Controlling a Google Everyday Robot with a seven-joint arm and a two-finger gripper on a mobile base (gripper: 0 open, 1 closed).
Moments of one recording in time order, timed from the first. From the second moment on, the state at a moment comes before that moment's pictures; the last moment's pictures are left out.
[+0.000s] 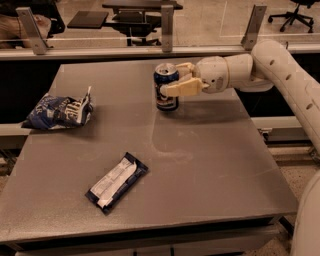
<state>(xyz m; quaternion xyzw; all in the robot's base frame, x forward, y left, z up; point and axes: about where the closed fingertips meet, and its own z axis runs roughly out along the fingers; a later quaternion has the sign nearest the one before) 0.616 -0.029 0.909 -0.55 0.50 0.49 0.45</state>
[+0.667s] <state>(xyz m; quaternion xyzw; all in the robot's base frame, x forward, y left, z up) 0.618 -0.029 0.905 -0.54 0.49 0.51 0.46</state>
